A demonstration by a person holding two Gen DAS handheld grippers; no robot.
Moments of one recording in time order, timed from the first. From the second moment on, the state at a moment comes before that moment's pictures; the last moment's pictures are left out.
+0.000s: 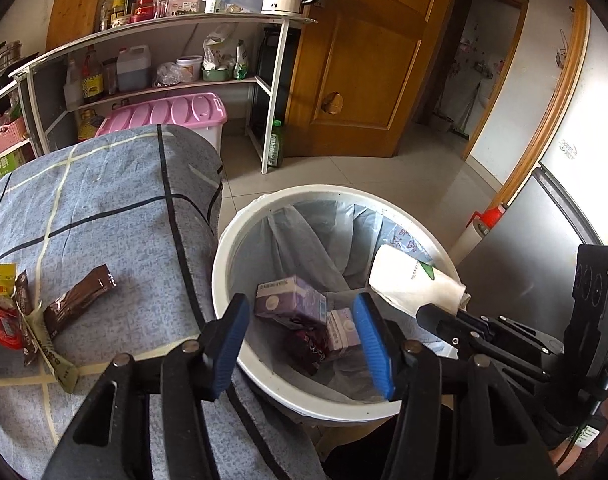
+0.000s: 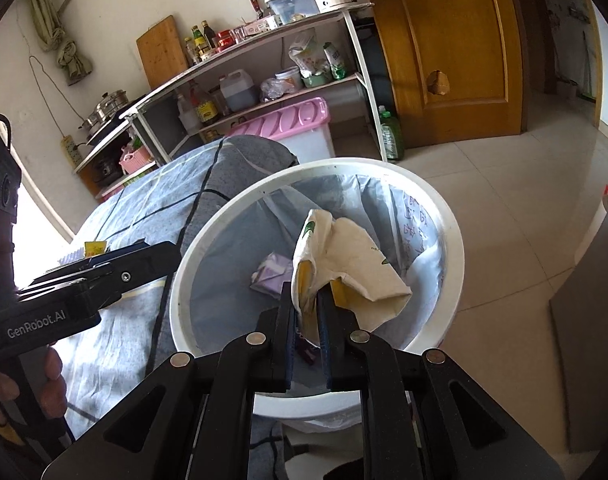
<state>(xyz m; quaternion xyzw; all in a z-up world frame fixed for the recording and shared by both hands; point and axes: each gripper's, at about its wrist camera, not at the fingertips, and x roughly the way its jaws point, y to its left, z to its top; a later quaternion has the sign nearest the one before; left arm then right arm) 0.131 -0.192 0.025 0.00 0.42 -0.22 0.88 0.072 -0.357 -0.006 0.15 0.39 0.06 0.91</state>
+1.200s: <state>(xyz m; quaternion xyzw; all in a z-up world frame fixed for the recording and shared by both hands) 0.099 -0.037 0.051 -0.08 0.38 -0.11 0.92 0.075 -0.258 0.030 0.12 0.36 0.13 0.92</state>
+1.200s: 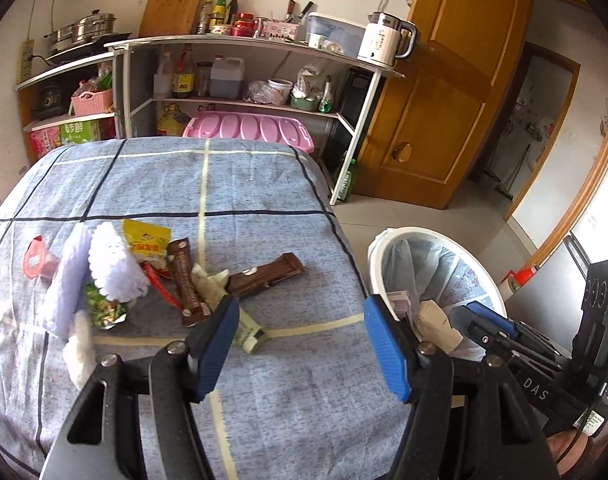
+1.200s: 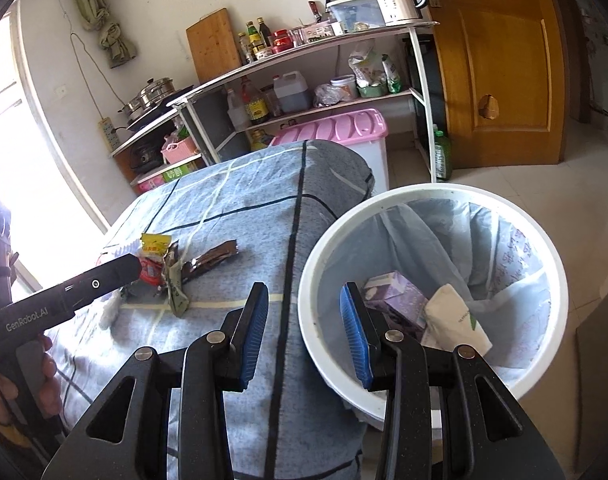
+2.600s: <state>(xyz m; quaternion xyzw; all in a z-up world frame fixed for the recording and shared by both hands) 0.096 0.160 -0.003 -0.17 0.41 0.04 0.90 0.158 -0.030 0.027 0.04 0.38 0.34 0.86</state>
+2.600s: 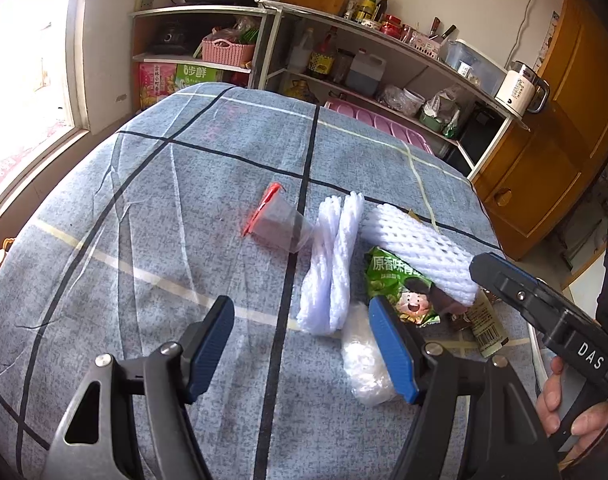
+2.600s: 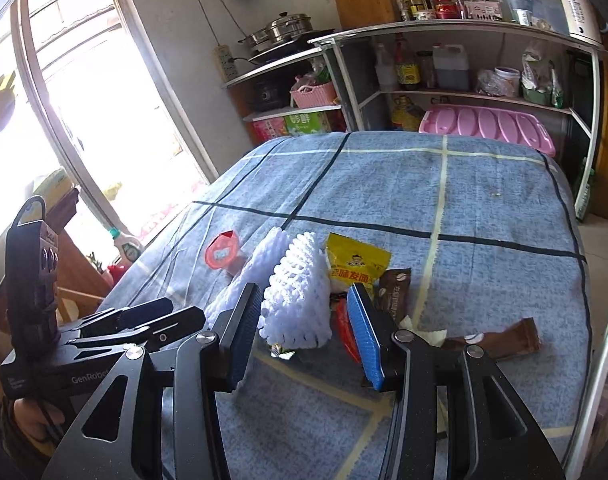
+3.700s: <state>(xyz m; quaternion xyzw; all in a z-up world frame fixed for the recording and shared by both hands) 0.098 0.108 -0.027 -0.13 0.45 0.00 0.89 0.144 -0.054 0.033 0.06 0.36 0.33 0.87</state>
